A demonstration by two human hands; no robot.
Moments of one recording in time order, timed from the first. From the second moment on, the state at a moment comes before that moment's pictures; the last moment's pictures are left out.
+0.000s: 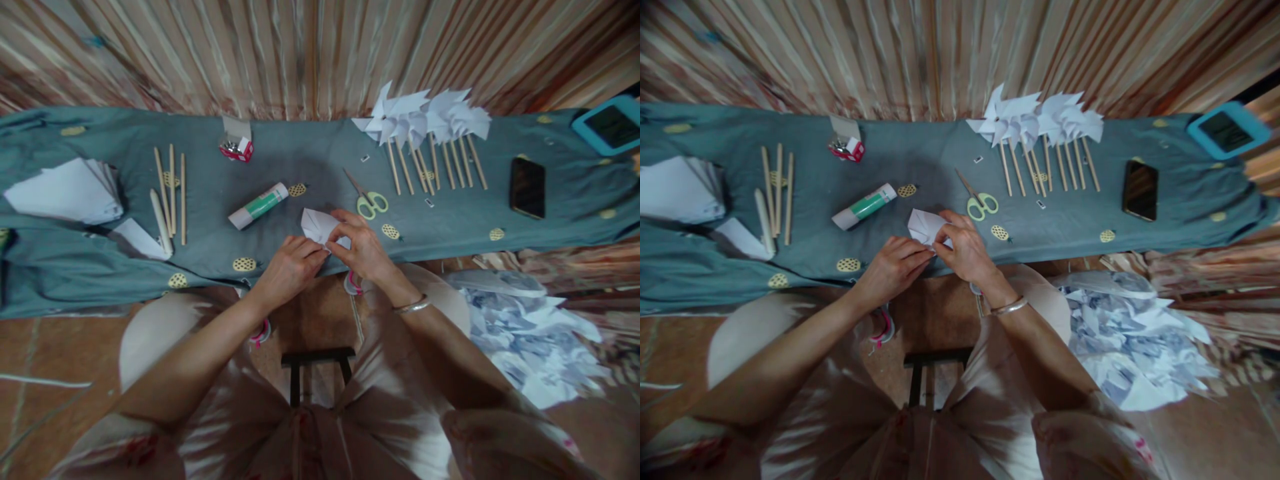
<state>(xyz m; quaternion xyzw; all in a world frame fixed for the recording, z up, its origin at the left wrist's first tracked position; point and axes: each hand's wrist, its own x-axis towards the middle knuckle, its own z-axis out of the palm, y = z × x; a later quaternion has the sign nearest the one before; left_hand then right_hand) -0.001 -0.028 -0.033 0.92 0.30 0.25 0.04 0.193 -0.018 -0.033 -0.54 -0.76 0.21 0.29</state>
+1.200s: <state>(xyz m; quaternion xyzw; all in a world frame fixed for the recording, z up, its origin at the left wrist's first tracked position) -0.001 -0.028 -0.033 0.92 0.31 0.22 0.05 0.175 -0.040 -0.030 -0.51 -0.82 0.14 0.20</state>
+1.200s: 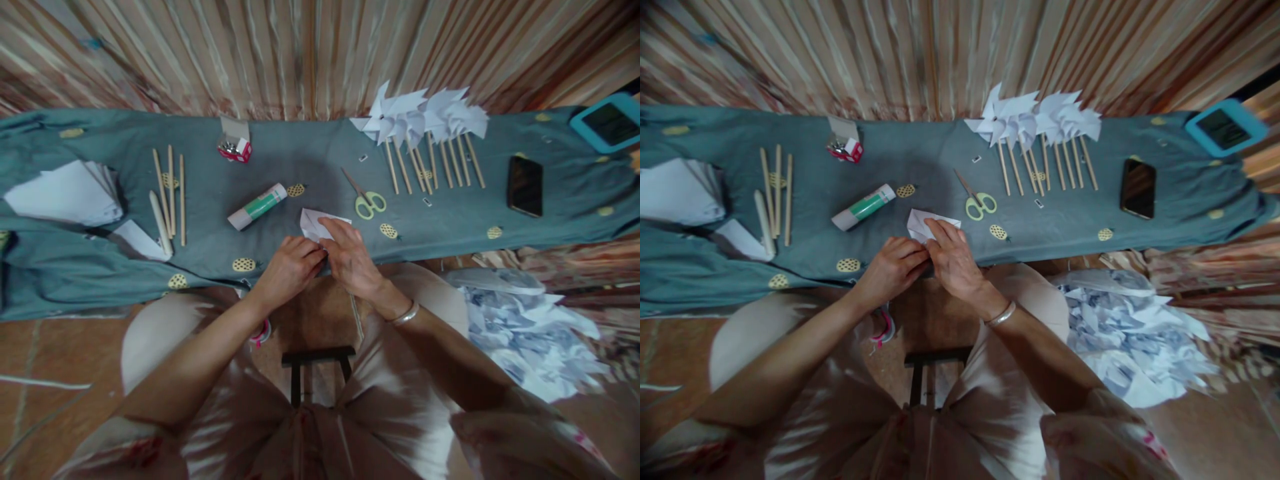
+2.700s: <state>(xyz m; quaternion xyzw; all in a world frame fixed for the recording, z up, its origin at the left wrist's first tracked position) -0.023 -0.005 -0.033 0.88 0.39 0.28 0.04 0.202 -0.030 -0.033 -0.55 -0.76 0.15 0.31</state>
